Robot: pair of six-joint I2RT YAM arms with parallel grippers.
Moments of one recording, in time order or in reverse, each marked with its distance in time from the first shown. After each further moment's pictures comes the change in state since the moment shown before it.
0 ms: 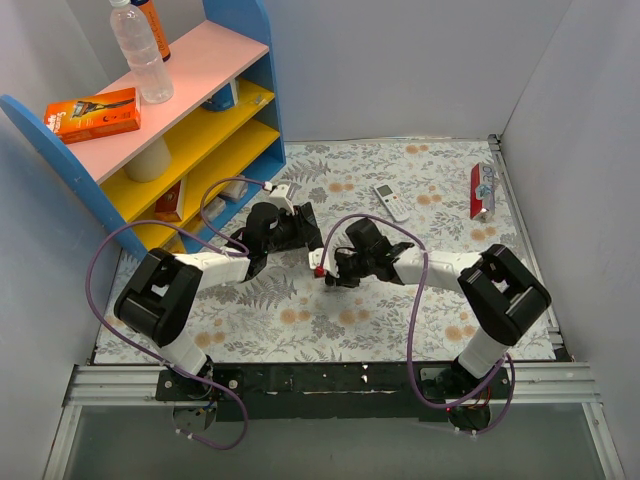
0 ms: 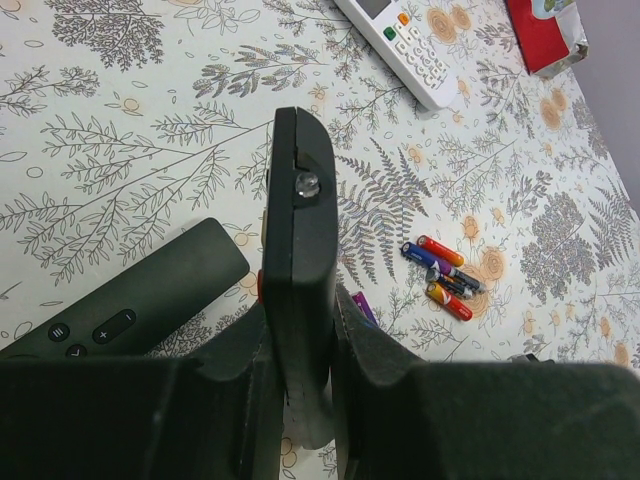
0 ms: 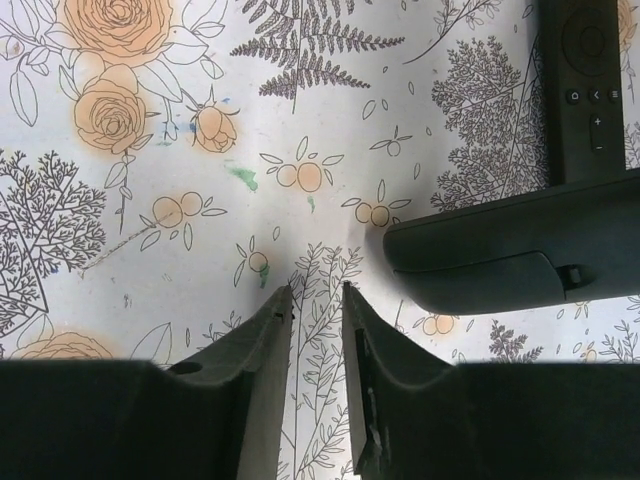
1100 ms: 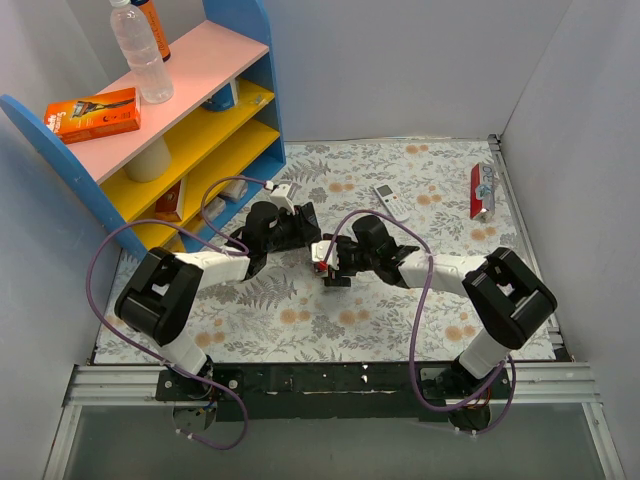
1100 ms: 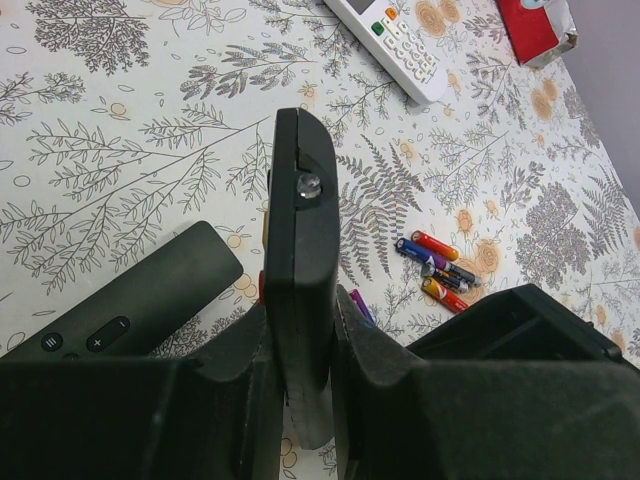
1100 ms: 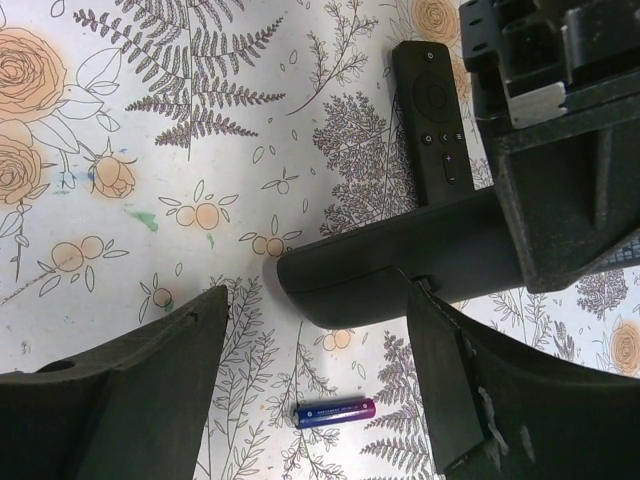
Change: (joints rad) left arm 0.000 0.004 0.004 0.005 0.038 0.016; right arm -0.014 -0.042 -0.058 0.247 0.039 0.017
